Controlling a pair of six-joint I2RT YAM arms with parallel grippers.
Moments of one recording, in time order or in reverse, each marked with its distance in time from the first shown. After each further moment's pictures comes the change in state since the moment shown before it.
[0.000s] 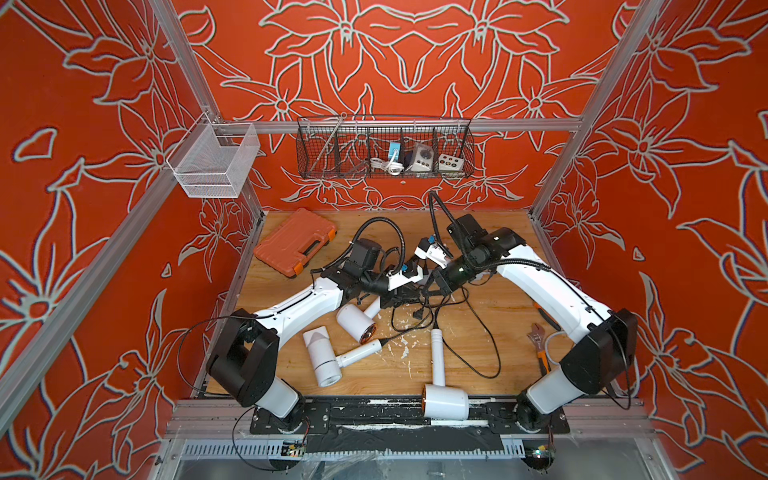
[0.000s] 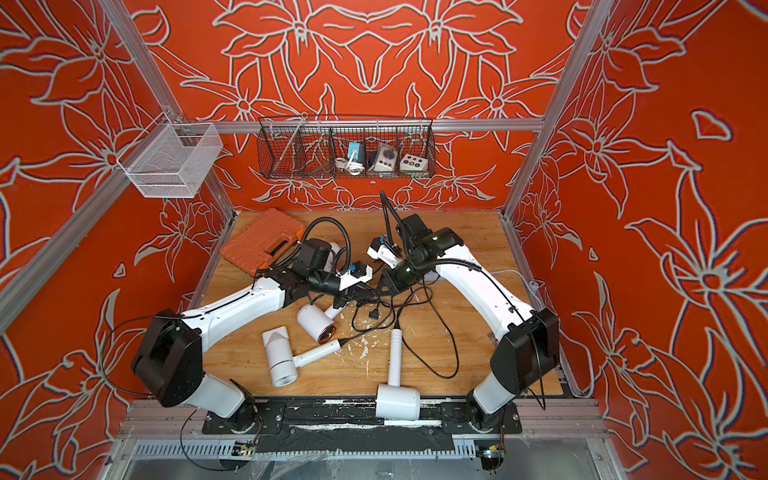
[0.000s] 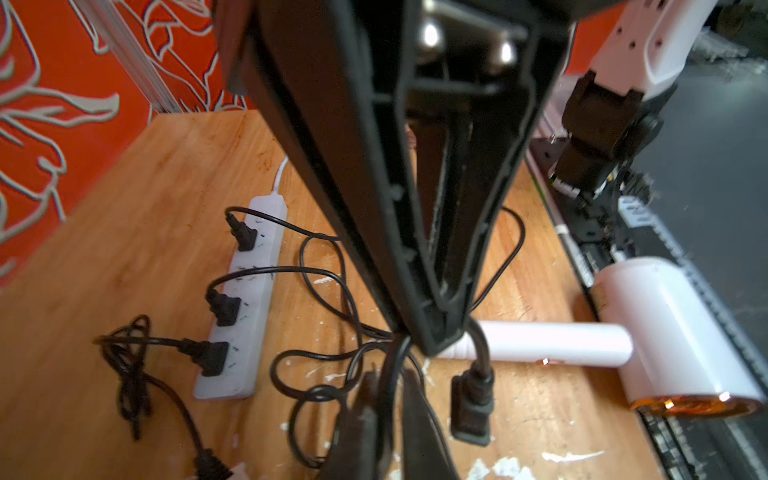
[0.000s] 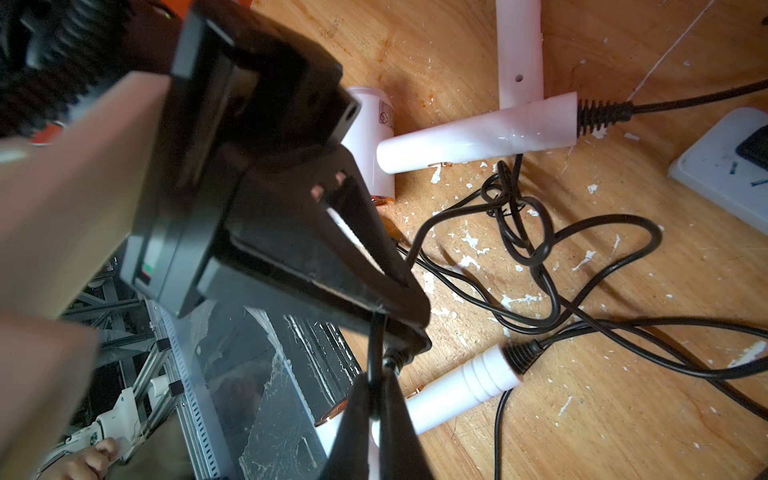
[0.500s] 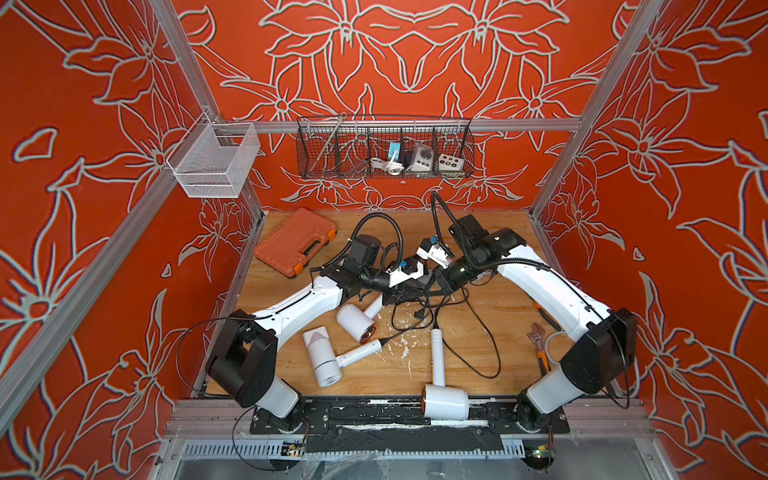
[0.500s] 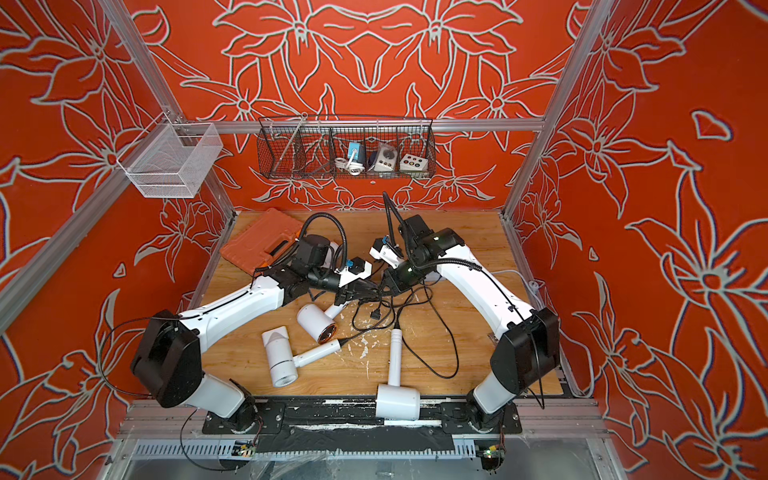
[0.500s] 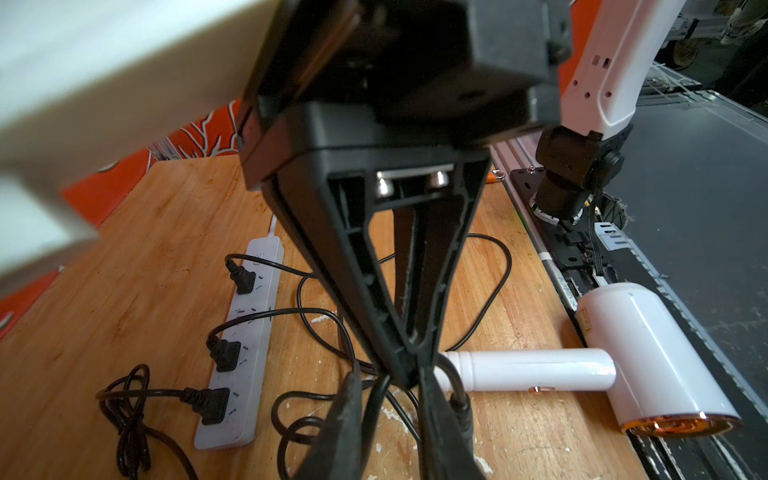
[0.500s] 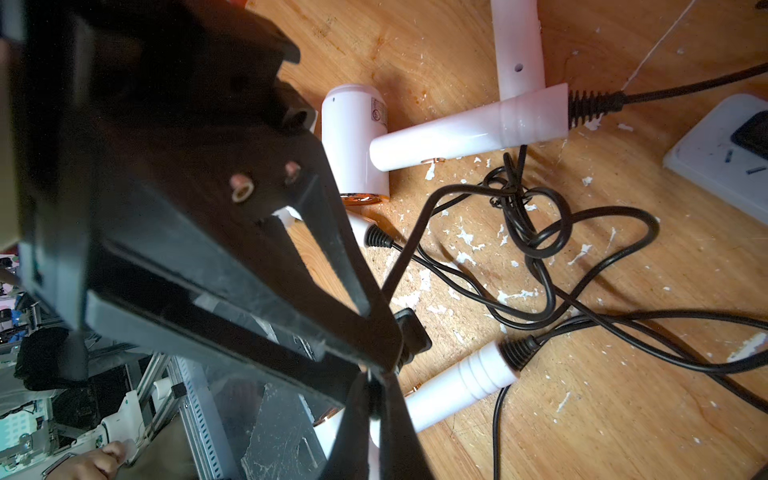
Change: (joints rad) left arm 0.002 -0.002 0.021 0.033 0.078 -0.008; right arm -0.008 0.000 -0.018 0.006 -0.003 -0.001
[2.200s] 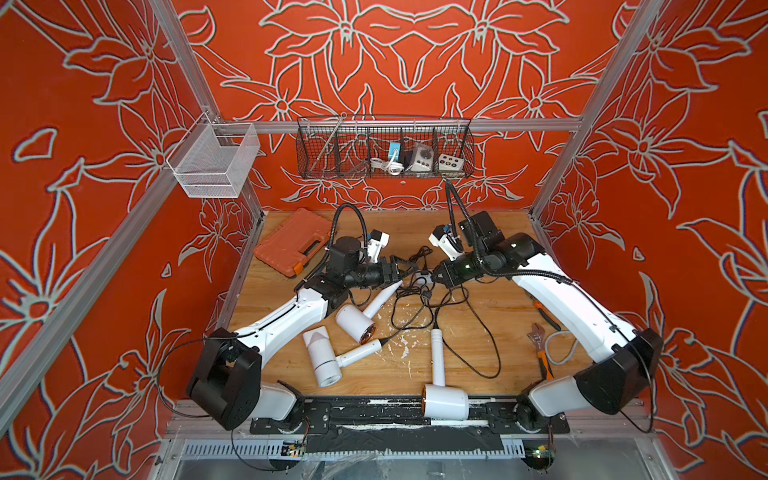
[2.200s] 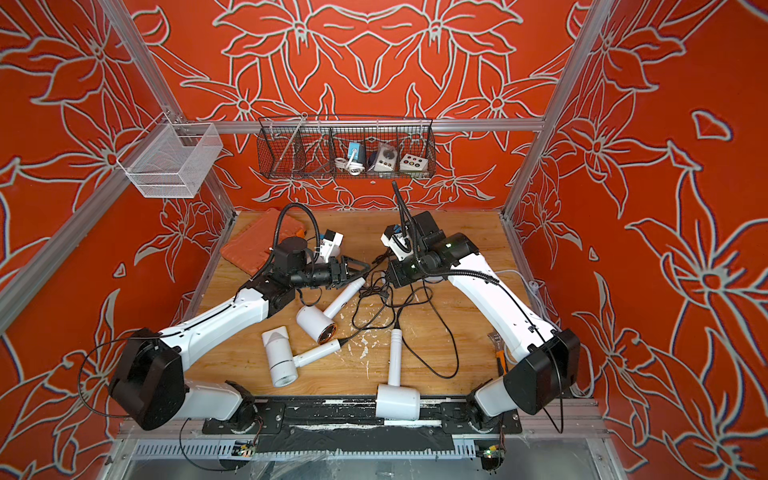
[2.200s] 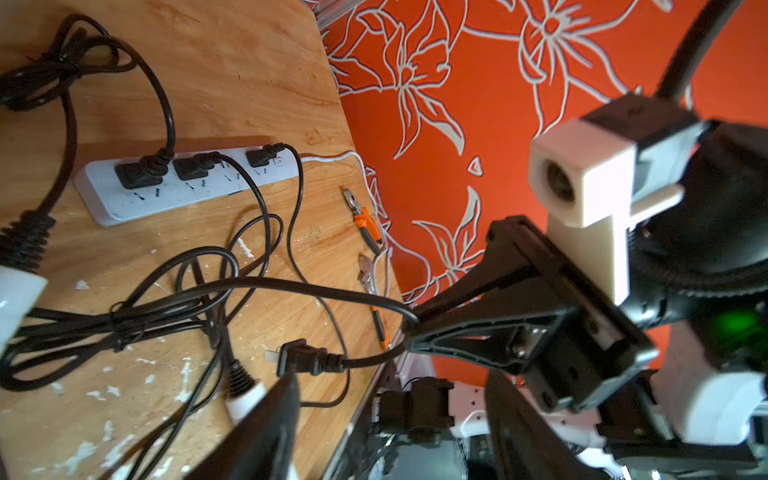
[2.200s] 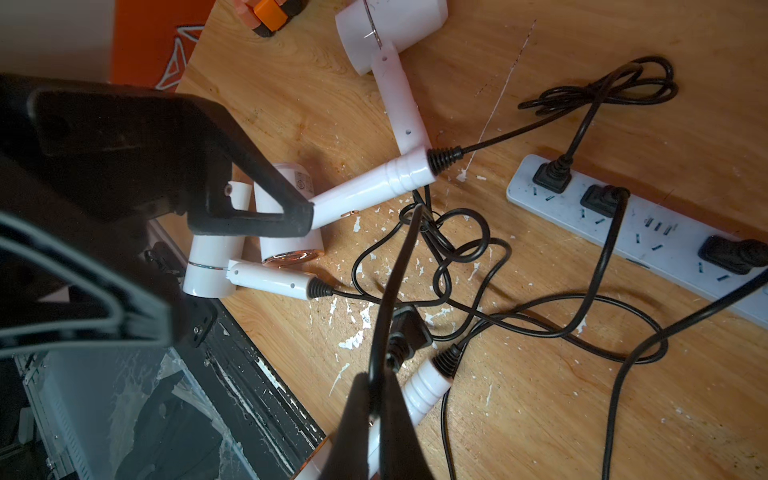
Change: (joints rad) left arm 0.064 -0.125 -0.148 0.342 -0.153 -1.545; right arm 0.005 -0.117 -0.026 0.129 0.245 0.162
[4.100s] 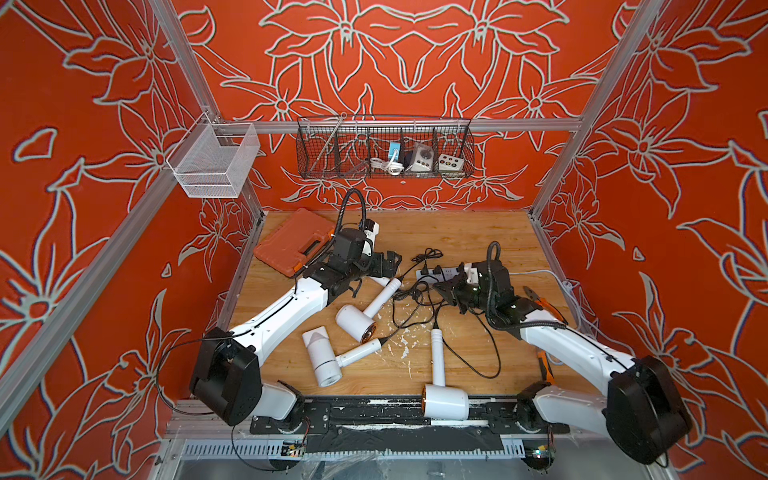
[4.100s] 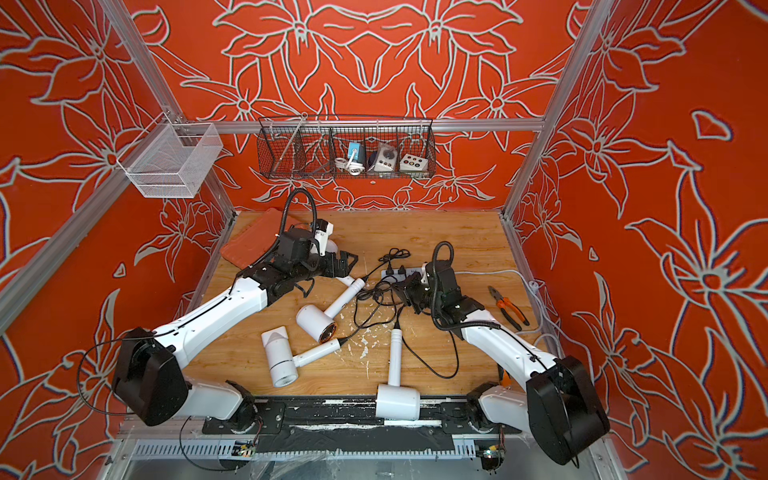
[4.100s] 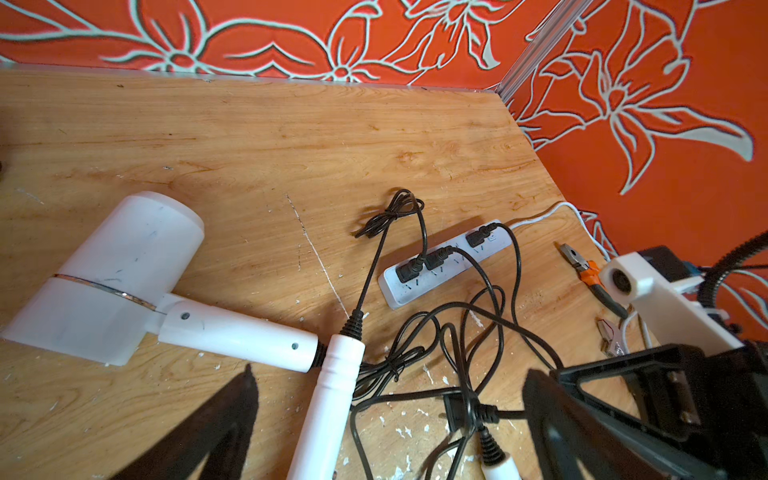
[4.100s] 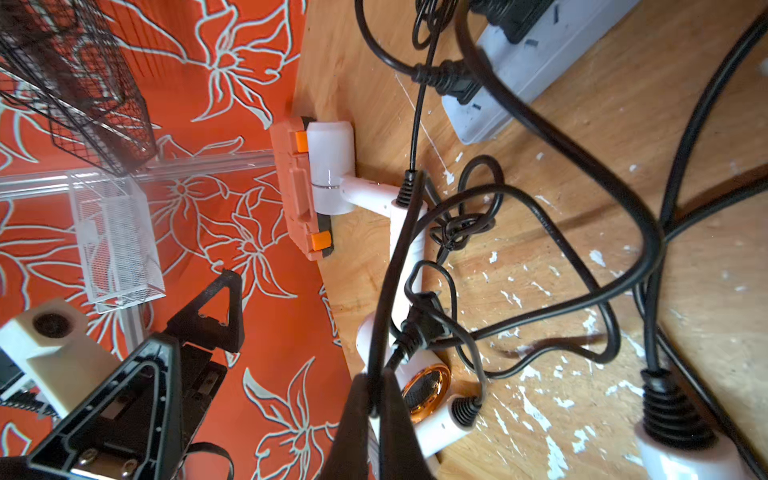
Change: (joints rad) left arm 0.000 0.013 0.160 -0.378 -0.587 0.556; right arm -0.062 -0.255 -0.751 0.934 0.021 1.203
